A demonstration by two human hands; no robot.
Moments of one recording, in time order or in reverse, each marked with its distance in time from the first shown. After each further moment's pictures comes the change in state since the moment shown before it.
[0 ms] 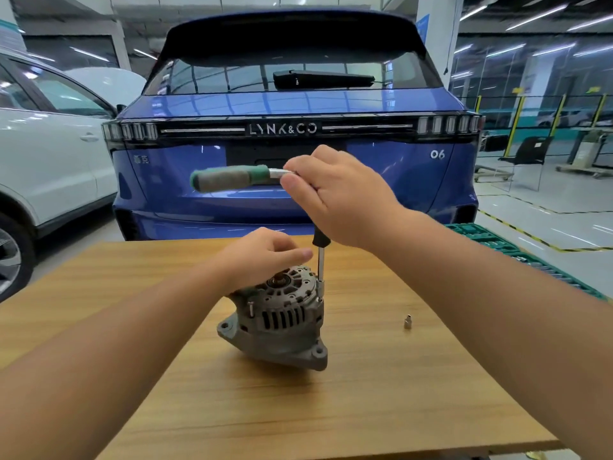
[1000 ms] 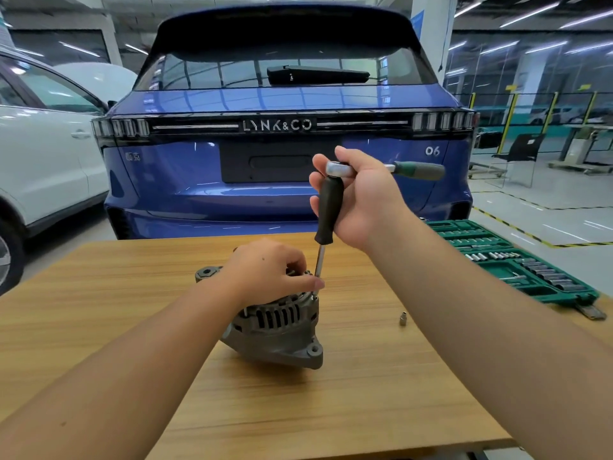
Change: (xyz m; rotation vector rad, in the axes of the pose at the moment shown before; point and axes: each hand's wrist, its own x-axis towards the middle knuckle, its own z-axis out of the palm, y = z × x) left_hand 0.005 0.005 0.023 0.455 0.032 0.153; right_hand 0.000 0.018 0.012 1.745 0.161 0.876
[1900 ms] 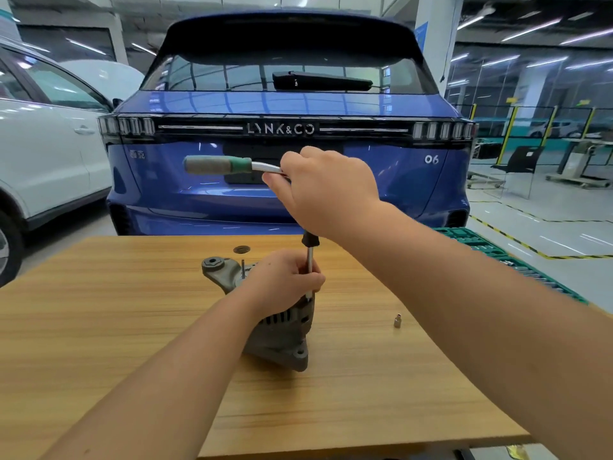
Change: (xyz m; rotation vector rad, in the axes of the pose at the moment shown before) left_hand -0.010 0.023 0.025 -0.625 0.050 -0.137; right_hand -0.009 0.004 0.036 -2.048 0.062 -0.968
